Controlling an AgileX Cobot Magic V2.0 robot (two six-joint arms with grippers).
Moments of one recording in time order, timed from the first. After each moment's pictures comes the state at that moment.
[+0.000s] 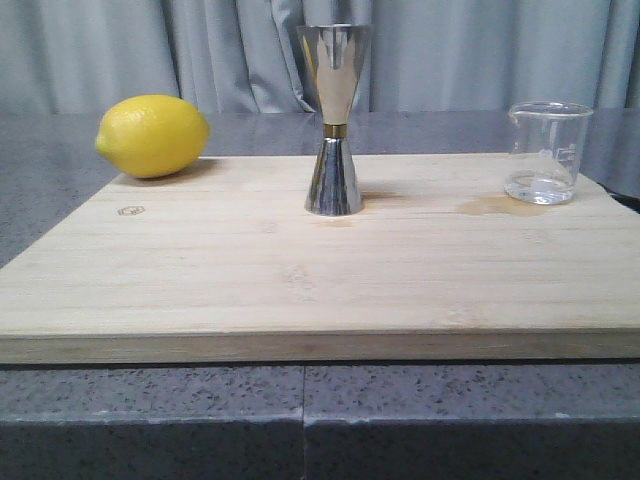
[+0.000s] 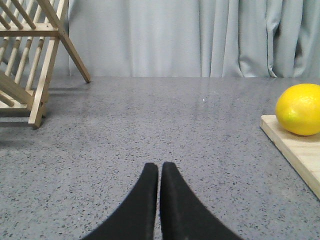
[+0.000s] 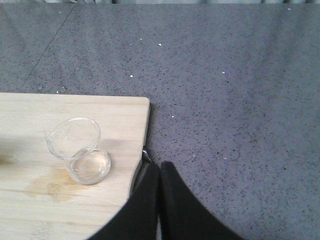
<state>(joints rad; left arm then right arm) -0.03 -0.01 0.00 0.01 0.08 0.00 0.11 0.73 -0.67 -0.02 0.46 0.05</state>
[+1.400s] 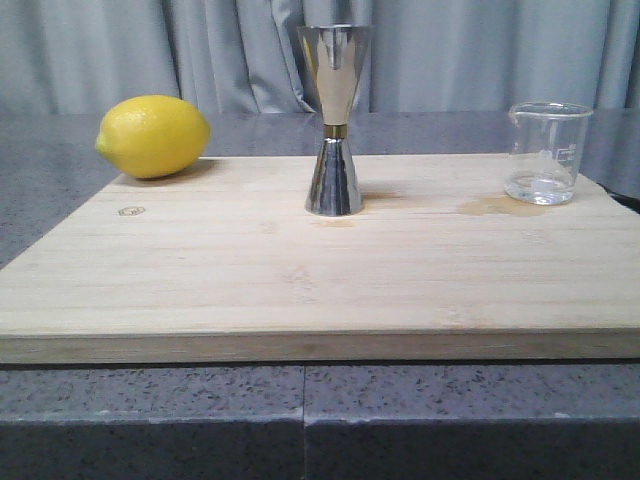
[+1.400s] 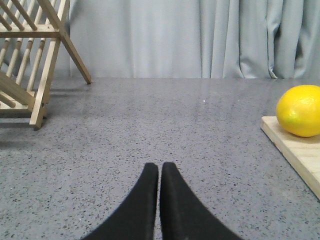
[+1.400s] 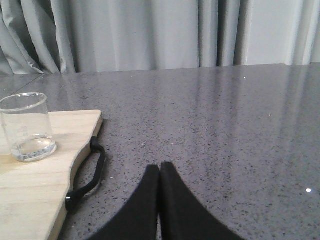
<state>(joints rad) -0.03 -0.01 0.00 0.01 0.08 0.00 -0.07 -0.01 0.01 -0.04 0.08 0.05</state>
